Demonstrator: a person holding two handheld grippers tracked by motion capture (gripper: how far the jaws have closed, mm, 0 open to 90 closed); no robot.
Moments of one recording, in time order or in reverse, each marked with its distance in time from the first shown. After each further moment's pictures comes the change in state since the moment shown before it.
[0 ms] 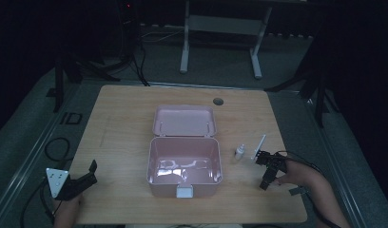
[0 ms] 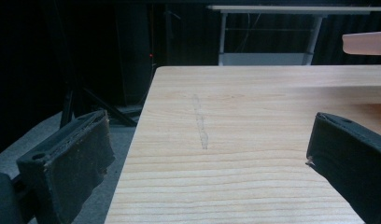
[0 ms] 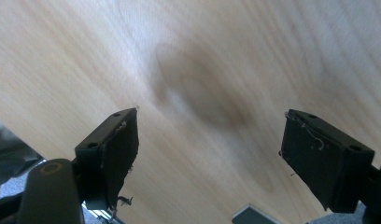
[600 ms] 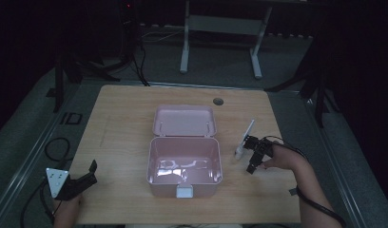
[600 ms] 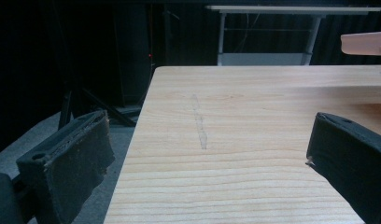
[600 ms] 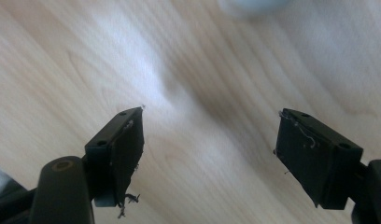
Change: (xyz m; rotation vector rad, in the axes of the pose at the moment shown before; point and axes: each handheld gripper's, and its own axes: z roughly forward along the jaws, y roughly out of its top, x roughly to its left) left arm 0.000 0.000 0.000 0.001 -0.006 -0.001; right arm -0.010 0.053 -0.021 -0.058 -0.014 0.015
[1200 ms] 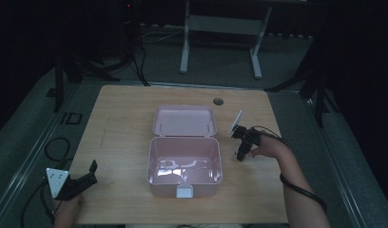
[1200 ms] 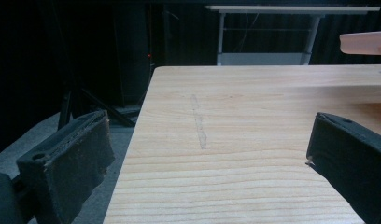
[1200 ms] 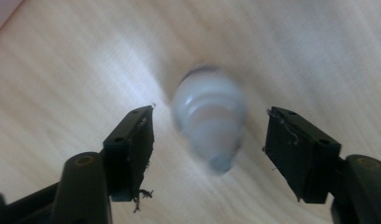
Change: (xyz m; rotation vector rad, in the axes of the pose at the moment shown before) left arm 0.000 0.000 0.000 0.000 -0.001 0.004; right arm -0.010 0.048 -0.001 -0.033 -0.057 -0.014
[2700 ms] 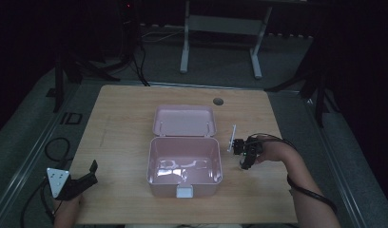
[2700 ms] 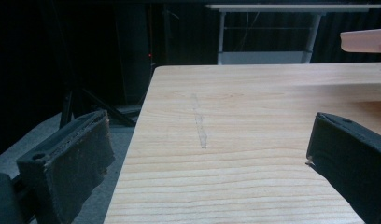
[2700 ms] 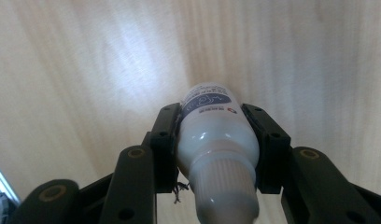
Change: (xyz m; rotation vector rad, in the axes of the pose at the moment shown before) left arm -0.001 0.000 0.000 0.004 0.002 0.012; right arm 0.036 -0.021 -0.004 0.044 -0.012 -0.443
